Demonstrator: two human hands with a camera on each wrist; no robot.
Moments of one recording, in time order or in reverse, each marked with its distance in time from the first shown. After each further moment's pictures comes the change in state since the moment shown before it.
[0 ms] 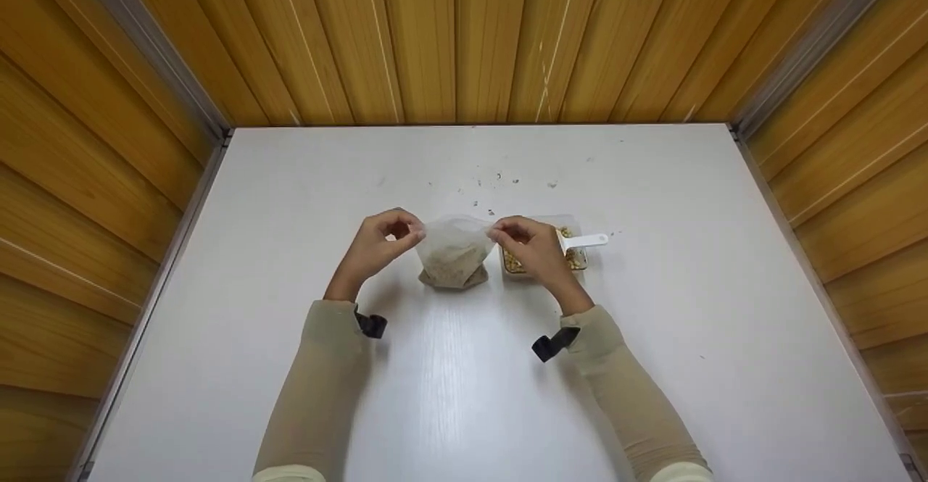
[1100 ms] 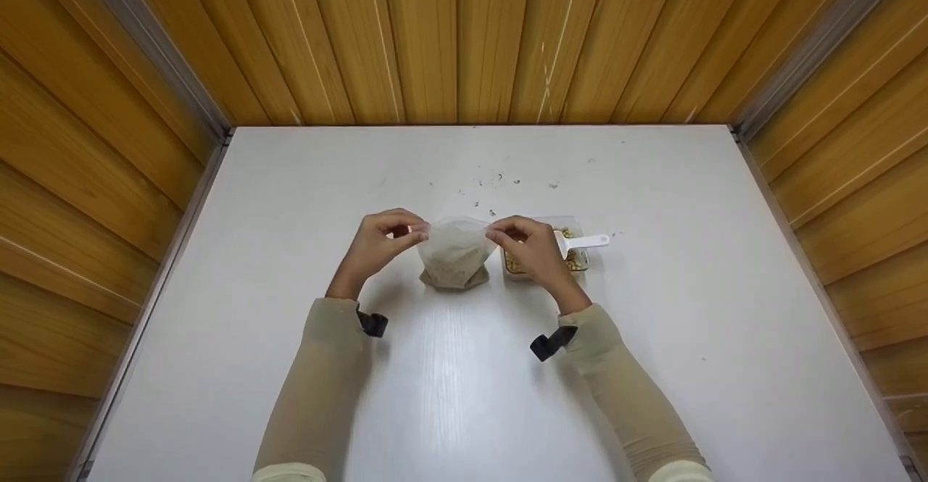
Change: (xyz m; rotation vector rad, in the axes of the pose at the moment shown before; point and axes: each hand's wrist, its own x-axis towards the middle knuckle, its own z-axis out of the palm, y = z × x) left_hand 0.005 -0.016 0.001 -0.068 0.037 0.064; right_hand 0.002 0.000 0.001 -0.007 -0.020 -0.072
